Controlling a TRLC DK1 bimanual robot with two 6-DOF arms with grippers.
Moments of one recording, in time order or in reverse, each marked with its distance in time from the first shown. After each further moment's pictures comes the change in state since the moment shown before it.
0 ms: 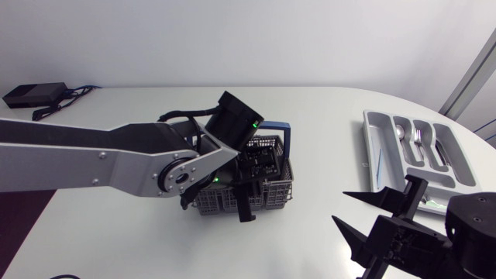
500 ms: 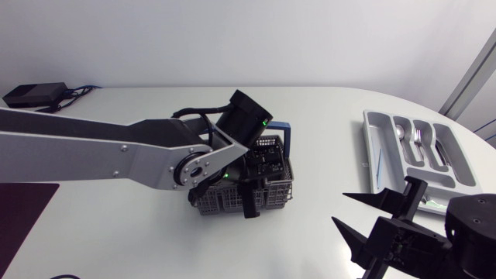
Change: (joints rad) left arm 0.000 0.054 0.056 -0.024 -0.016 0.014; right arm 0.000 -0.008 -0.006 -0.002 -0.006 0.000
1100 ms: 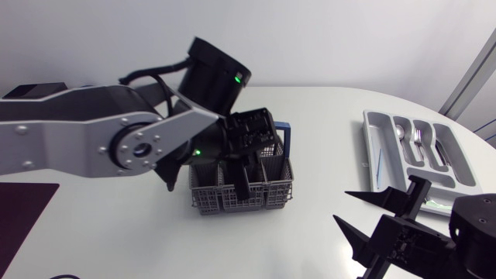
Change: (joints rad) left arm 0.012 -0.206 0.012 -0.046 -0.003 -0.024; right arm -0.012 -0.018 0.000 0.000 -0.002 0.015
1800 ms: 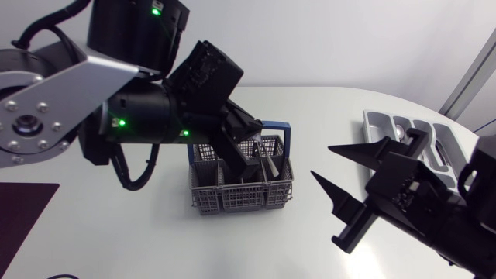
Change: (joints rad) left arm 0.051 -0.186 -0.003 -0.043 0.219 -0.484; right arm 0.053 0.242 0.184 0.249 -0.024 0.168
